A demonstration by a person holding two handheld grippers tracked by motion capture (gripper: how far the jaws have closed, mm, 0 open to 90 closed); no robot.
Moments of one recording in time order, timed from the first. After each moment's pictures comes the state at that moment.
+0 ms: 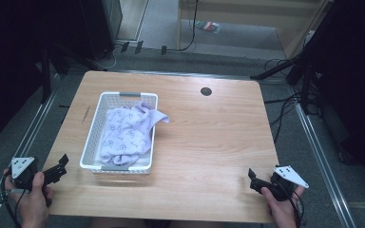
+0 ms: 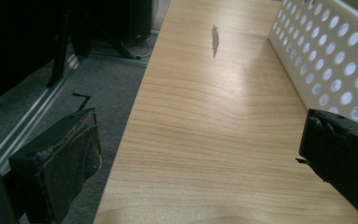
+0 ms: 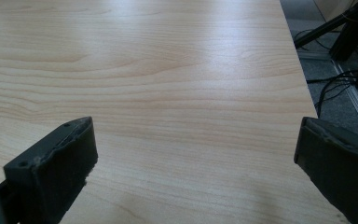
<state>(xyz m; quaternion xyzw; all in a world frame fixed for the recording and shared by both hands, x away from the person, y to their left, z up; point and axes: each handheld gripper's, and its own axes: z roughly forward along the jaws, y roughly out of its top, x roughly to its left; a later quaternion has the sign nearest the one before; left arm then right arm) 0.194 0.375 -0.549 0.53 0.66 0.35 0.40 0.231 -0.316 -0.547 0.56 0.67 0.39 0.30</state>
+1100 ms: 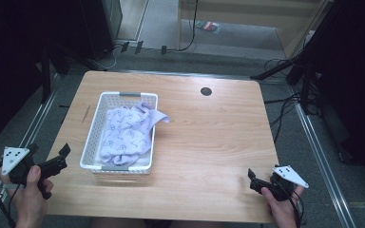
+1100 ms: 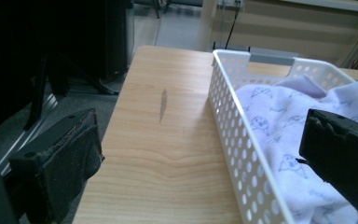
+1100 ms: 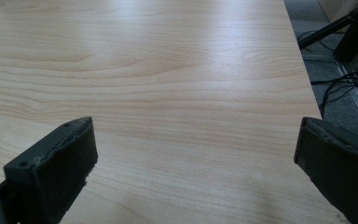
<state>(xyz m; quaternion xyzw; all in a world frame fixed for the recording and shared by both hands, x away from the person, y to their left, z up) 0.189 0.340 -0.475 0.54 0.60 0.37 0.45 0.231 -0.316 -0.547 0.56 0.67 0.39 0.30</state>
